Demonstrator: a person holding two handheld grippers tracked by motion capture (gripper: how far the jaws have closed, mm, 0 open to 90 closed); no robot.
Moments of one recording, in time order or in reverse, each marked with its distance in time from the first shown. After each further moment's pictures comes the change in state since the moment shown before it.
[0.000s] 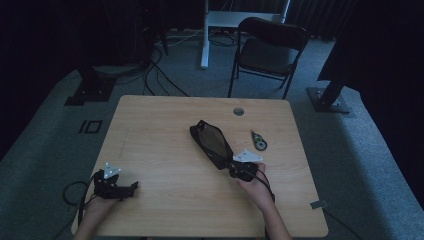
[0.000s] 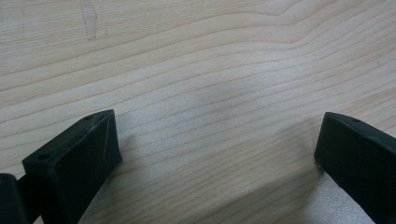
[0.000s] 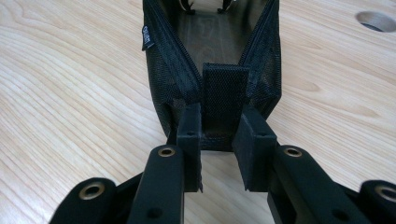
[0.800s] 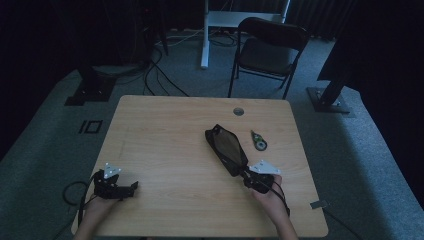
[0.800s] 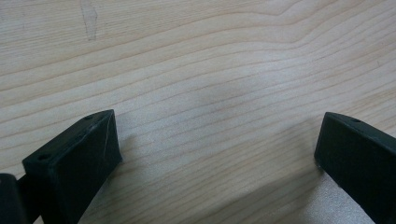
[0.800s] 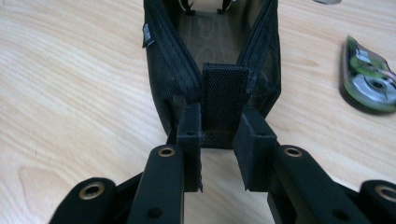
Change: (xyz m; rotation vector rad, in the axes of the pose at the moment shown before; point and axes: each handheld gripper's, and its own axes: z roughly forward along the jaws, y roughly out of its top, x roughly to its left) left arm 0.000 0.000 0.000 0.000 0.000 0.000; right arm -0.013 -0.035 -0.041 -0.010 -0.062 0.047
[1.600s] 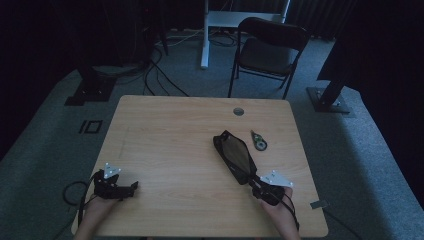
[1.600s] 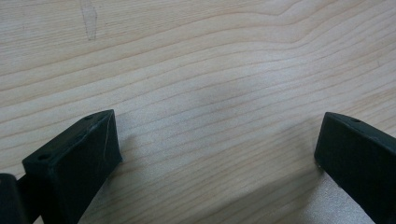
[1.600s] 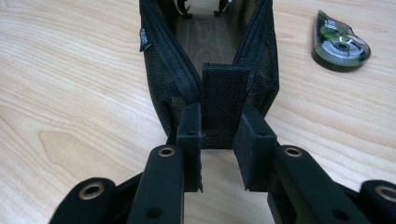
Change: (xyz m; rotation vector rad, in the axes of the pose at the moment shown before) left arm 0.000 0.000 0.000 0.000 0.000 0.000; right arm 0.000 -0.026 -0.032 -0.019 -0.030 0.067
